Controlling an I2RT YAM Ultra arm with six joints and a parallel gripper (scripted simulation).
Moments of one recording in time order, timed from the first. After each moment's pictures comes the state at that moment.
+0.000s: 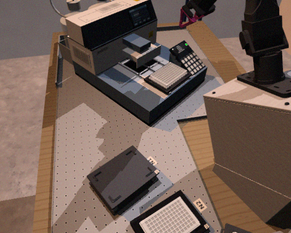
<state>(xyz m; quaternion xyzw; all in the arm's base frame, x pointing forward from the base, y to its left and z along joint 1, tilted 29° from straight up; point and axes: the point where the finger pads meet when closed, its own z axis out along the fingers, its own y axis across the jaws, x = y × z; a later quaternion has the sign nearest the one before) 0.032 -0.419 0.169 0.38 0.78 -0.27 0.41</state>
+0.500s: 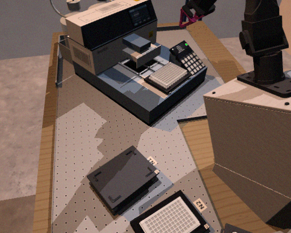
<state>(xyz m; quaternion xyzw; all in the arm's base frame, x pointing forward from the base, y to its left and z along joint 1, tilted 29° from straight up) 0.032 -0.419 0.169 0.38 0.78 -0.27 0.41</state>
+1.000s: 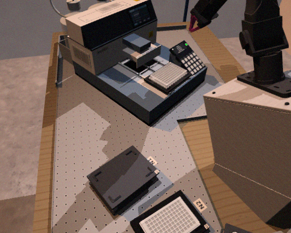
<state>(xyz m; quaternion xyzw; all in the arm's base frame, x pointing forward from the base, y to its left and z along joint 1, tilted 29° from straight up) 0.035 -0.397 0.138 0.39 0.78 -0.26 0.41</state>
